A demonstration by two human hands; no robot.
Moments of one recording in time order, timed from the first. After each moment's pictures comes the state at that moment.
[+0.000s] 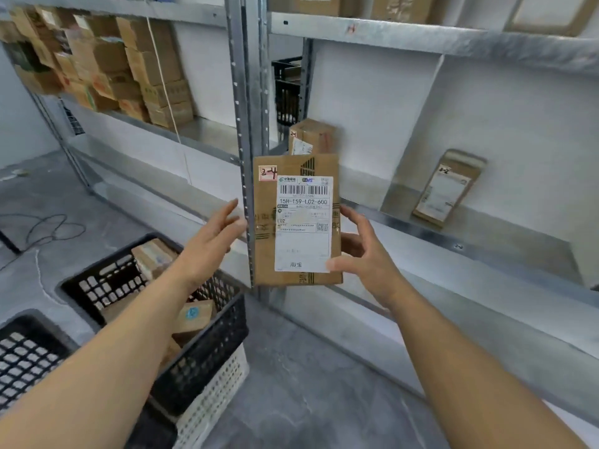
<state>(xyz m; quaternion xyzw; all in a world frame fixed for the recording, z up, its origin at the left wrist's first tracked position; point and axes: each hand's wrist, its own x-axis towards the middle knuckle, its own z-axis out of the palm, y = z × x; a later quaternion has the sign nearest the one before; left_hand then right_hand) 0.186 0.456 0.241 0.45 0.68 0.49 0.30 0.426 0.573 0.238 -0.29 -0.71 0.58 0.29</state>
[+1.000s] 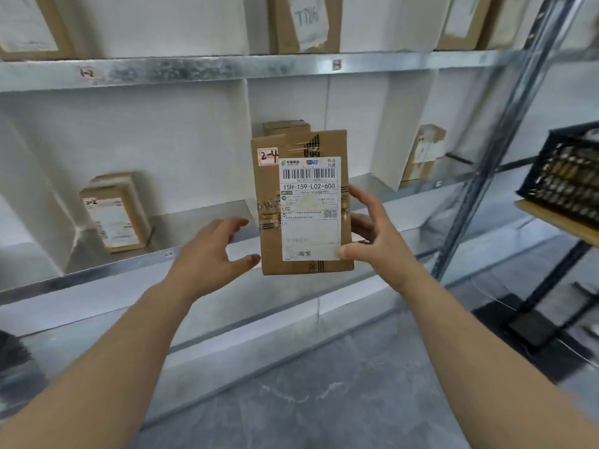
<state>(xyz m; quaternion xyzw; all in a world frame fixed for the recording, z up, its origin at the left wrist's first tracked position) 0.624 0.586 0.284 0.85 0.47 0.19 0.13 0.863 0.464 0.287 -0.56 -0.55 0.30 0.55</state>
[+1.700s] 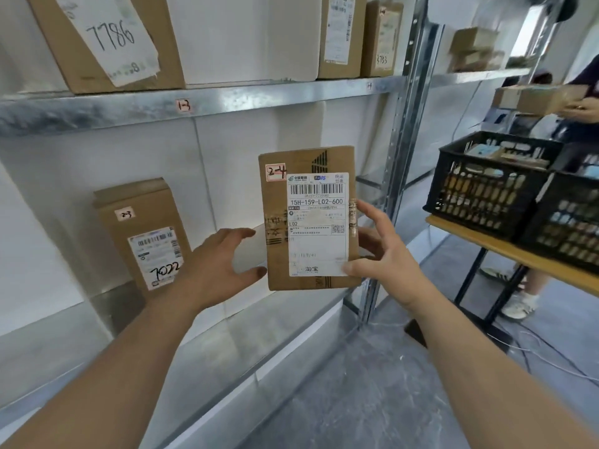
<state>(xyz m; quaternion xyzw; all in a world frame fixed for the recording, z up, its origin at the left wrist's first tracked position) 0.911 0.719 0.293 0.92 0.31 0.18 0.15 1.097 0.515 0.294 -0.63 -0.44 0.22 0.60</state>
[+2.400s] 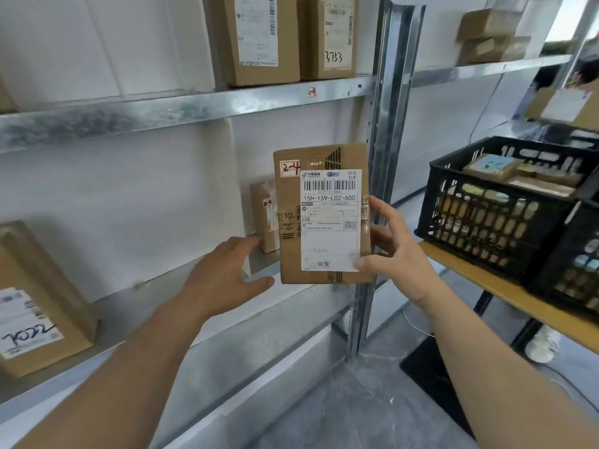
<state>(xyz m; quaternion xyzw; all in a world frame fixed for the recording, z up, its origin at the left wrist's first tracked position) 1.152 0.687 0.292 0.93 0.31 0.15 0.12 1.362 0.499 0.296 -0.61 -0.46 0.23 0.61</state>
